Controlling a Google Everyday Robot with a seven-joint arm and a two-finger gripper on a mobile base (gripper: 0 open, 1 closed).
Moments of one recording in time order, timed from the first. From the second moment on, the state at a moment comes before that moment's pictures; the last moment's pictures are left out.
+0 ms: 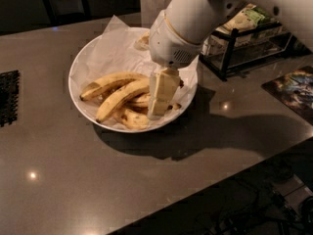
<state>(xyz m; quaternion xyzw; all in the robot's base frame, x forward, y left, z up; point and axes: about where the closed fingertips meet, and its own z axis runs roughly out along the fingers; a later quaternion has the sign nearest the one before) 0.498 0.024 0.933 -0.76 0.59 0.11 0.25</state>
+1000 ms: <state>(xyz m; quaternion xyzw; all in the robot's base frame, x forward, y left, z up) 0.523 0.040 0.895 -0.75 0.61 0.18 0.17</state>
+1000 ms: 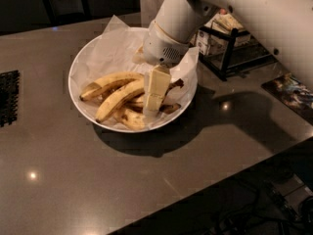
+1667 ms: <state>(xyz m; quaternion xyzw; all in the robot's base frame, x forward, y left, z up) 0.523 0.041 0.895 -0.75 0.61 0.18 0.17</state>
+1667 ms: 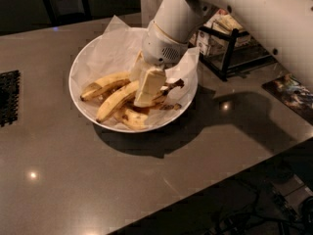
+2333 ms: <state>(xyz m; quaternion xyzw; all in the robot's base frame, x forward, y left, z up) 0.523 0.041 0.895 -0.75 0.61 0.18 0.17</state>
